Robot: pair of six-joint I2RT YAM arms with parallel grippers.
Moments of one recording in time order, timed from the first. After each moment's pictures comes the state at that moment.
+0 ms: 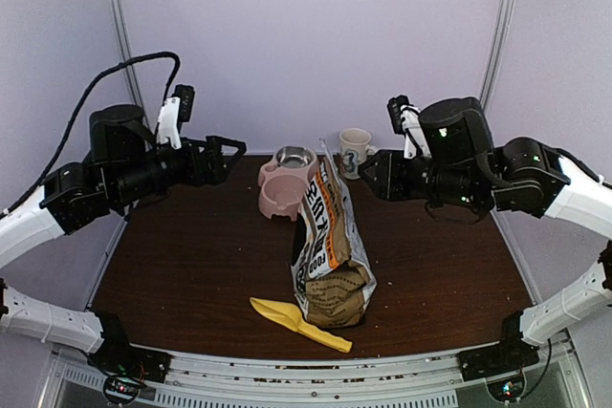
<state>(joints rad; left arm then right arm) -0.88 1.01 1.11 -0.30 -0.23 -0.40 1.14 1.26 1.41 -0.64 0.47 0.62</state>
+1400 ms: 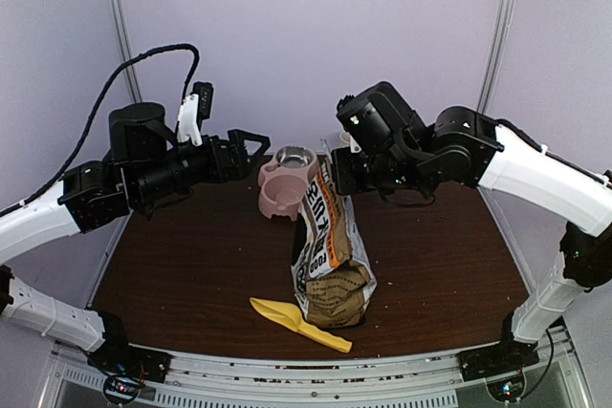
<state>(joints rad) -0.98 1.13 1.14 -0.18 -0.26 -0.48 1.14 1.60 1.77 -0.89 0.54 0.62</state>
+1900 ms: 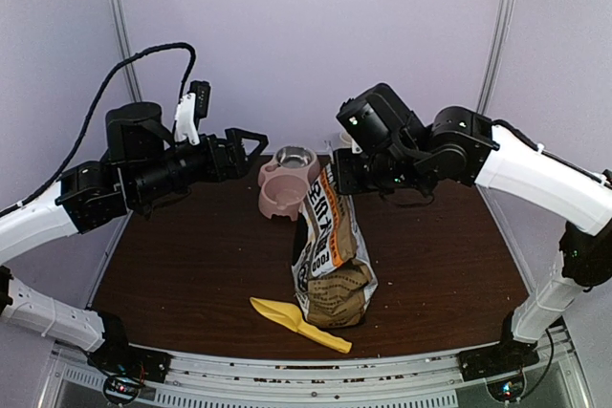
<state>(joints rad) -0.98 1.11 1.14 -0.18 -0.26 -0.48 1.11 1.61 1.77 -0.91 0.52 0.66</state>
